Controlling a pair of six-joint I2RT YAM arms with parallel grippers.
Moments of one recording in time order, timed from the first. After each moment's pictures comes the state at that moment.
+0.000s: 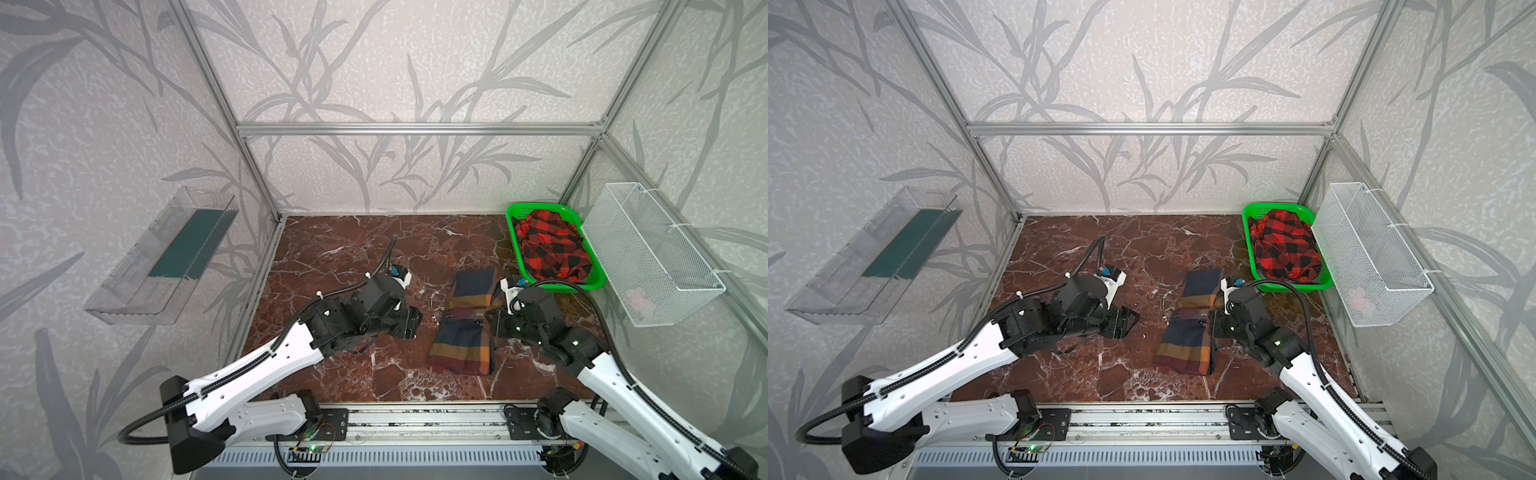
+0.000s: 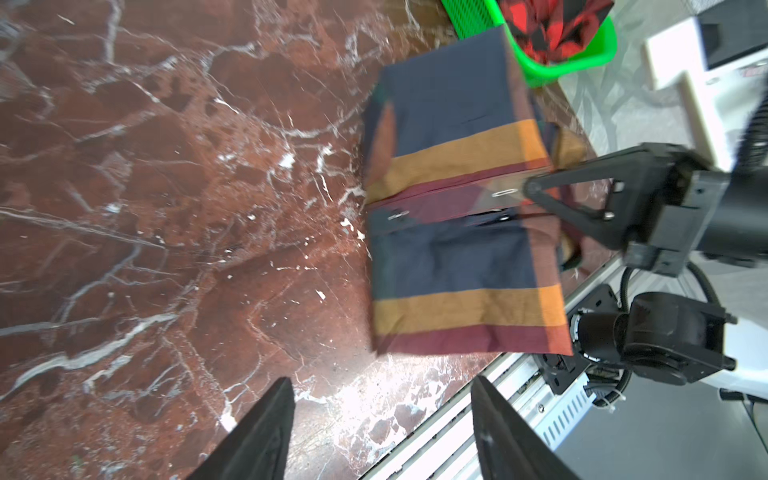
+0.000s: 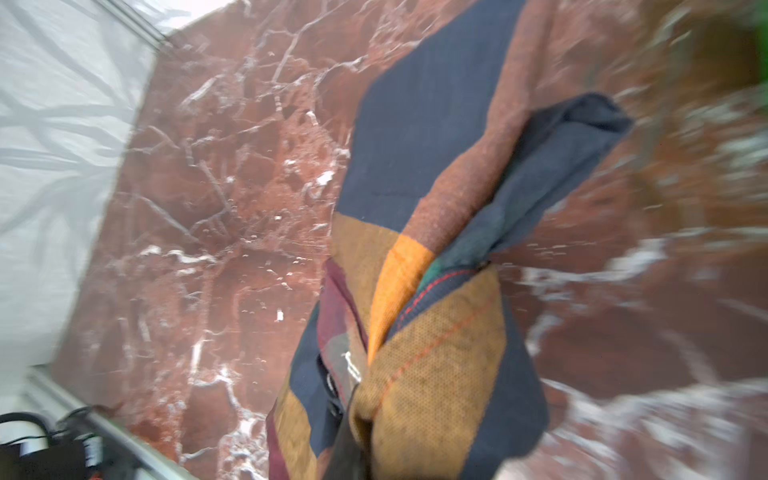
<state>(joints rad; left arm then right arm) -0.94 1.10 1.13 -0.81 -0.07 -0.56 0.50 0.82 0.74 -0.68 -0.03 0.48</state>
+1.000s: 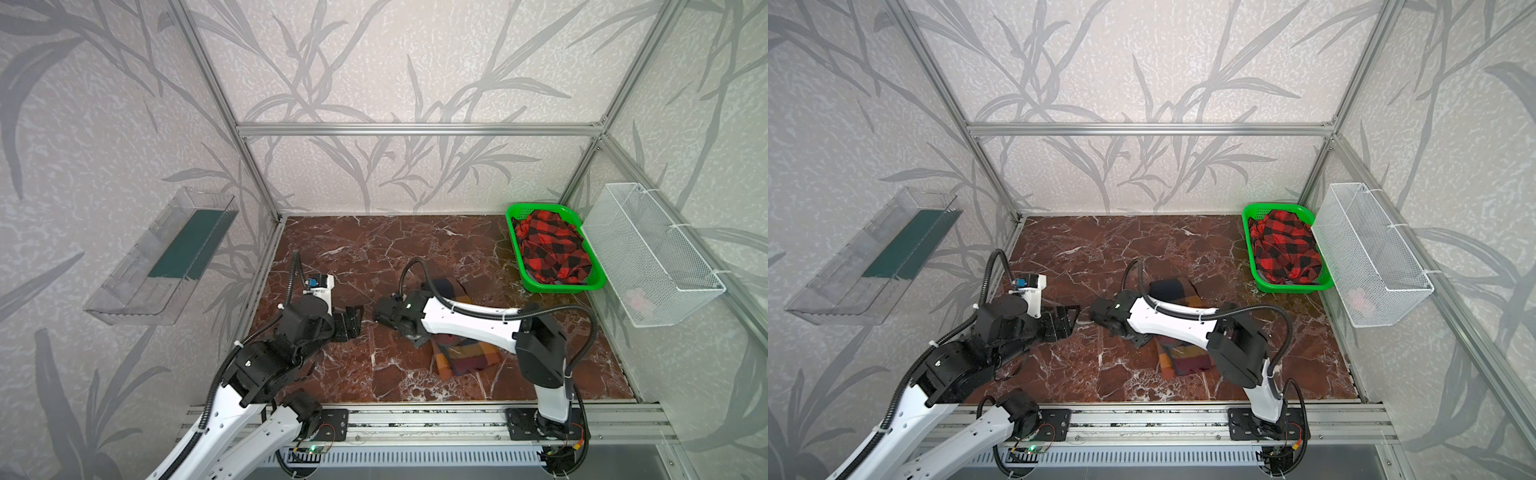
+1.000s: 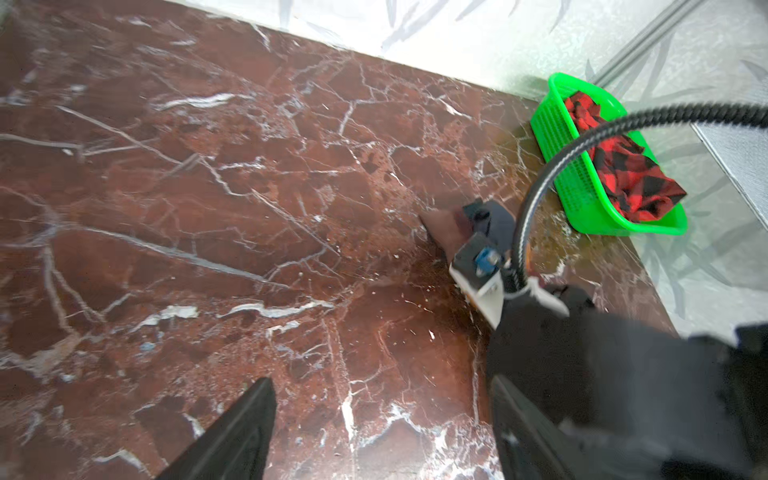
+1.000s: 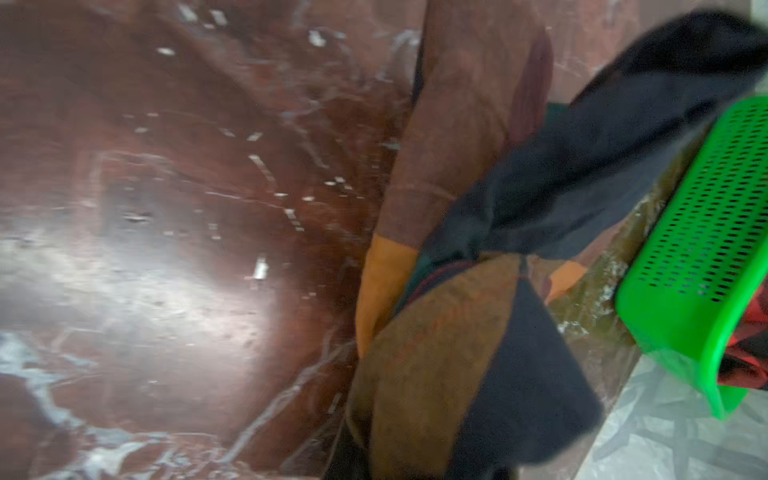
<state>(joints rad) -0.61 0.61 0.89 -0.89 -0.19 -0.58 1.16 2.03 1.63 -1.20 0.46 0.50</state>
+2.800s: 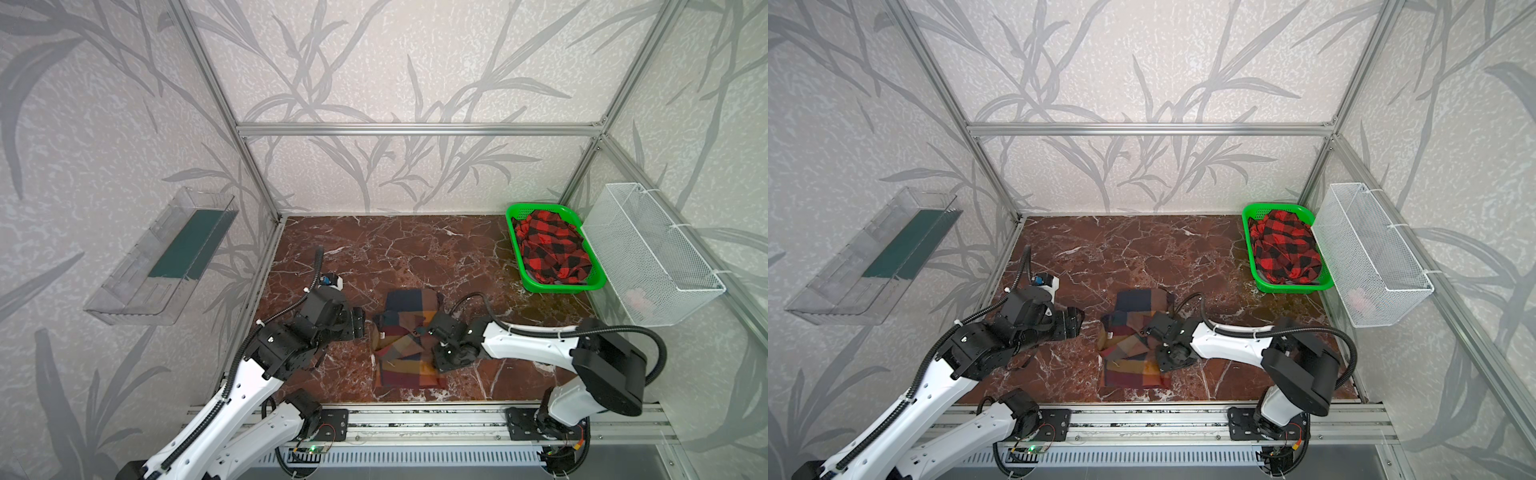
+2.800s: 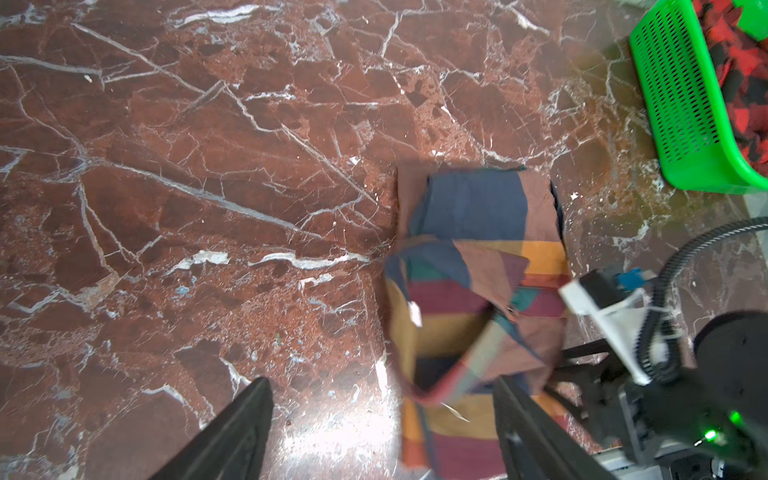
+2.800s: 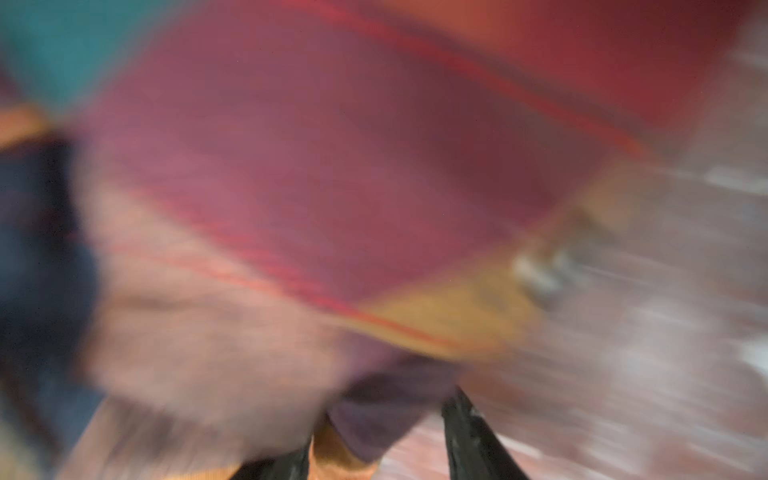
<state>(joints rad) -0.61 0.80 0.94 -1.00 -0.17 -0.59 1.07 1.64 0.89 -0.50 -0.10 0.80</state>
